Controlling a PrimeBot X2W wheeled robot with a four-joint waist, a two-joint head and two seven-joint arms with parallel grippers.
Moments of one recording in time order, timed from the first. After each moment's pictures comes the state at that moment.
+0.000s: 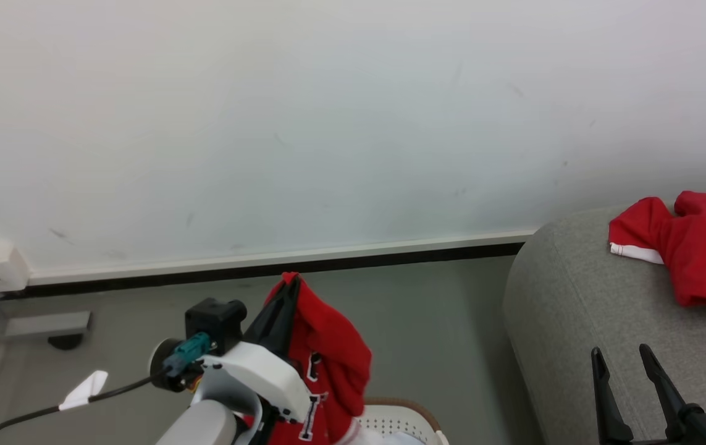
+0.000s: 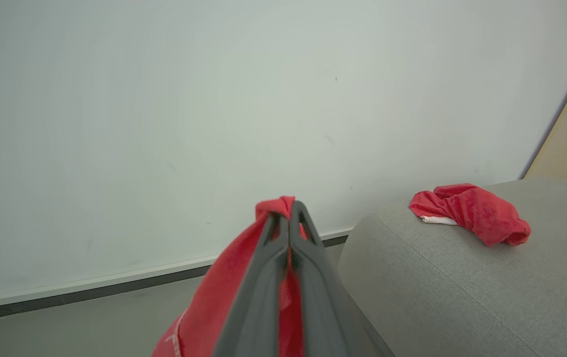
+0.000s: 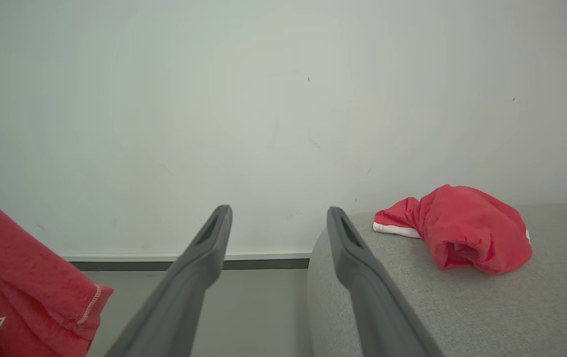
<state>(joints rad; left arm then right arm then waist) -0.38 0.22 -0.56 0.28 -0.51 0.12 -0.17 -0.02 -0.05 -0.01 0.23 0.16 0.13 -0.26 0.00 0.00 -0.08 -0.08</state>
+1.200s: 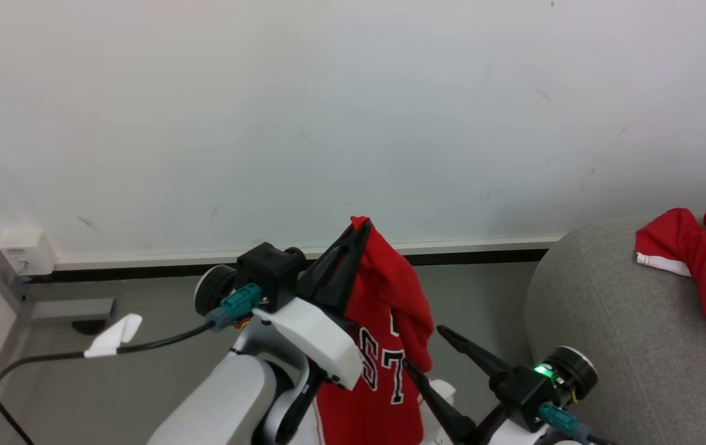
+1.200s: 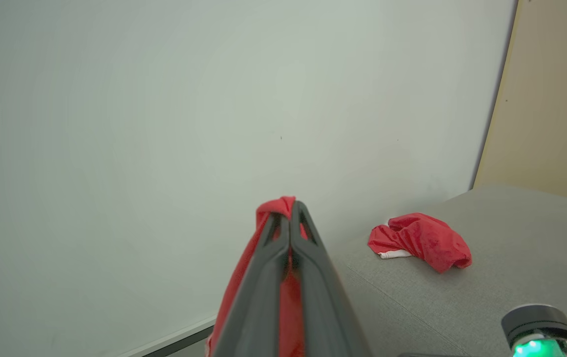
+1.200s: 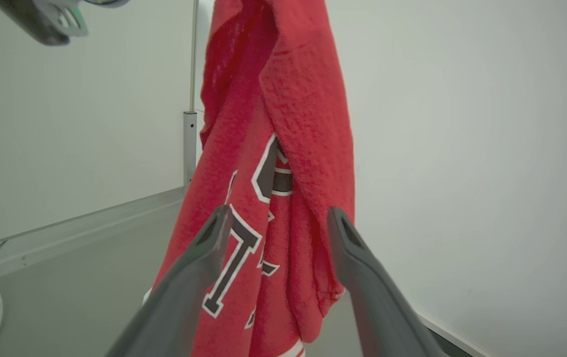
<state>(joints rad) -0.51 0.22 -0.64 0.08 -0.48 0.11 -0.05 -0.34 -0.22 0.70 0.30 0.32 0.13 -0.20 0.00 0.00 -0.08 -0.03</state>
